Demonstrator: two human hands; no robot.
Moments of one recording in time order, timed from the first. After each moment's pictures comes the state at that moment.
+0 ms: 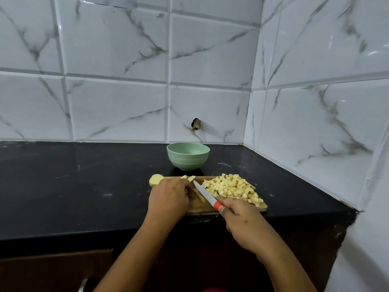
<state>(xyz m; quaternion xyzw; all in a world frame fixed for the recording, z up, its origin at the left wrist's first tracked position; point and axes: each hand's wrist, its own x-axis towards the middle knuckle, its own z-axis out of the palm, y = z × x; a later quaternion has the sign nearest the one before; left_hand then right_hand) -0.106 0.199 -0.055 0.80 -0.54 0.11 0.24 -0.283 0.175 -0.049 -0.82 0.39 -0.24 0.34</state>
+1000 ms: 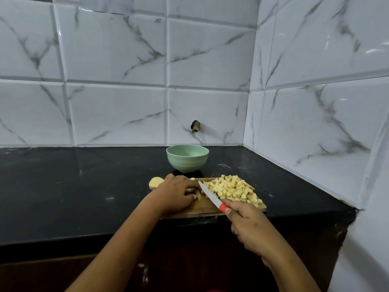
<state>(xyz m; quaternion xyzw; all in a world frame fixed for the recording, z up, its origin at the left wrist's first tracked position) -0.075 0.172 -0.046 0.73 -0.68 0.01 0.10 -0.294 0.169 -0.057 -0.76 0.39 -0.28 0.44</state>
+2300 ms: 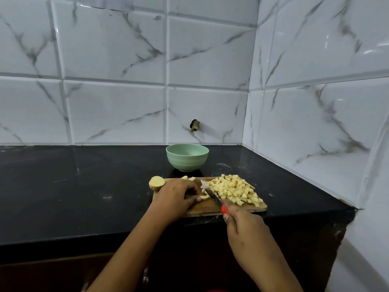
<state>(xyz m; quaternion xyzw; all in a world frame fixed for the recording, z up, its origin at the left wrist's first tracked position) -0.095 0.193 -0.055 0.71 -0.64 0.04 0.28 -0.291 0.200 -0.061 -0.83 0.43 -0.32 0.18</state>
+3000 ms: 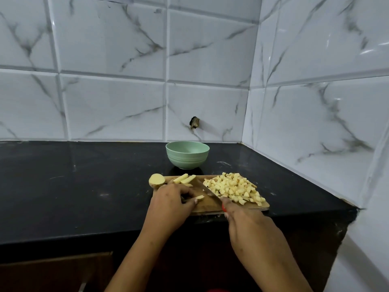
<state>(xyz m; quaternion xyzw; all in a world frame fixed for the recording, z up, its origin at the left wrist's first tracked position) -0.108 0.216 -0.061 0.75 -0.56 0.03 0.36 -0.288 0.194 -0.062 -0.86 0.43 -0.26 0.00</state>
